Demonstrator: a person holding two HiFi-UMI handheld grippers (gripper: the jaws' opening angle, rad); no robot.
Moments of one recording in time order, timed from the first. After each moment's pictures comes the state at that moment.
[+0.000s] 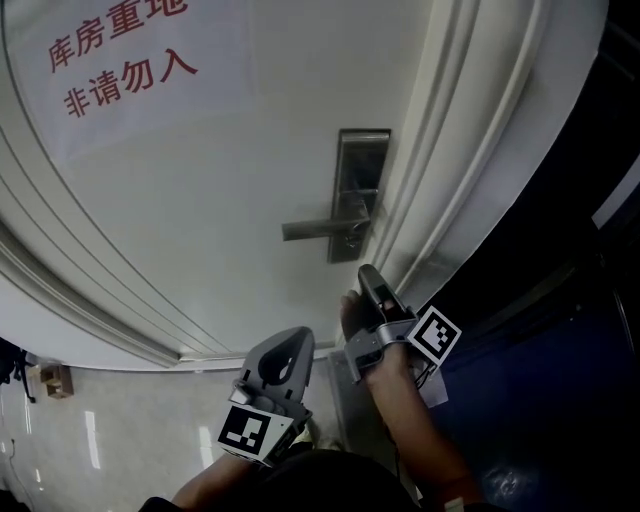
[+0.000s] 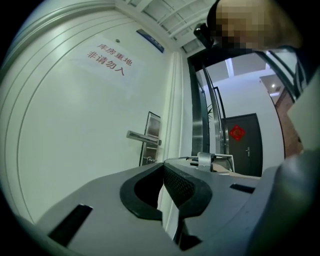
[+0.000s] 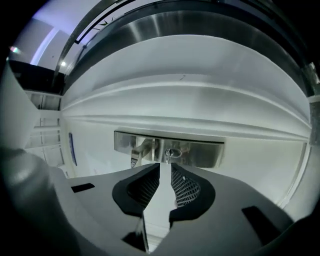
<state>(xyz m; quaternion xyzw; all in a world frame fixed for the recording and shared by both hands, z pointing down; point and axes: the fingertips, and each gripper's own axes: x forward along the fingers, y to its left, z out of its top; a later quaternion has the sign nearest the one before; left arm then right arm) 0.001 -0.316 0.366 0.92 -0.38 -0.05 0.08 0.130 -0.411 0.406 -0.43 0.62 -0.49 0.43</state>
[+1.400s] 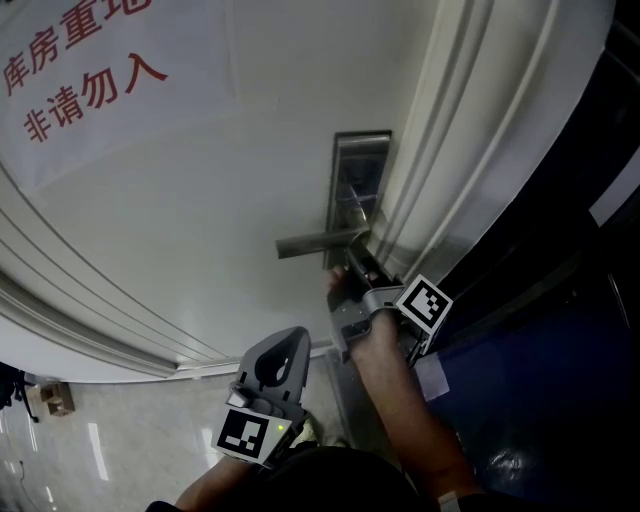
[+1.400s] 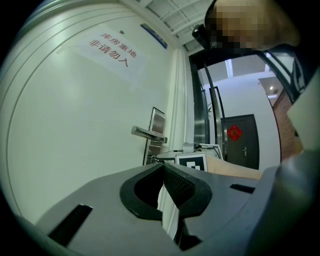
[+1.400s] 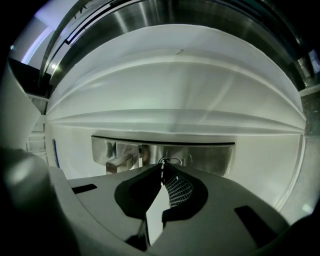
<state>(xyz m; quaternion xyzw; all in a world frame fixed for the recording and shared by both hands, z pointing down) -0.001 -0.350 0.376 0.93 -0.36 -0.05 0.08 0.124 -0.472 0.403 -0.46 0.57 -0.52 0.44</state>
